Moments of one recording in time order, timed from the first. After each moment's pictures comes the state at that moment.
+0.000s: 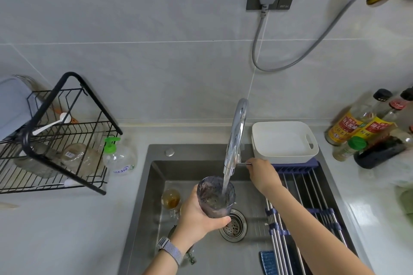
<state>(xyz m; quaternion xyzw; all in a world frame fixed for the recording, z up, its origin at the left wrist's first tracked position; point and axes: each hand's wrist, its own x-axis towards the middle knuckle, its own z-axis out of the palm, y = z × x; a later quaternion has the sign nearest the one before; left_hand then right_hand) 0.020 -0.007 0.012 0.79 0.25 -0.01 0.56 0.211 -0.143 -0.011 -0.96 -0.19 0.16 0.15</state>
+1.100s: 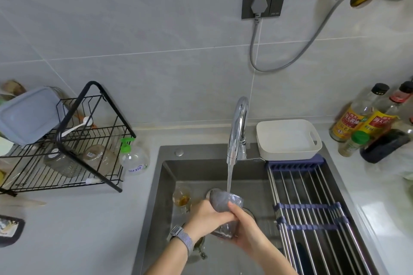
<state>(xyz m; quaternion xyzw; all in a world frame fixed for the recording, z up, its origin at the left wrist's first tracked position) 0.014 -0.018 0.011 0.76 0.34 -0.18 0.52 0.049 -0.148 -0.002 -0.50 0.12 0.51 0.69</state>
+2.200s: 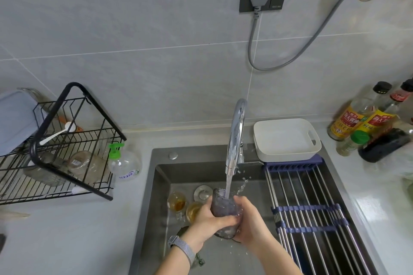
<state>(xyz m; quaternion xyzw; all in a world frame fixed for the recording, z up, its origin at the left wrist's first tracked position) 0.027 -0.015 -0.006 0.64 0.32 -0.17 0.68 0.082 -0.137 -0.011 -0.49 0.23 0.47 0.70</state>
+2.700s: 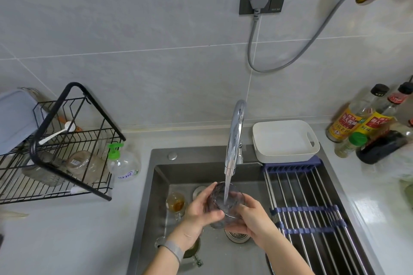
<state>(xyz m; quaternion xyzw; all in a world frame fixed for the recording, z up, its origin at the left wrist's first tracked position) 0.021 0.006 -0.009 0.59 0.23 -0.09 0.77 0.096 -0.144 0.020 -0.63 0.11 0.44 0.63</state>
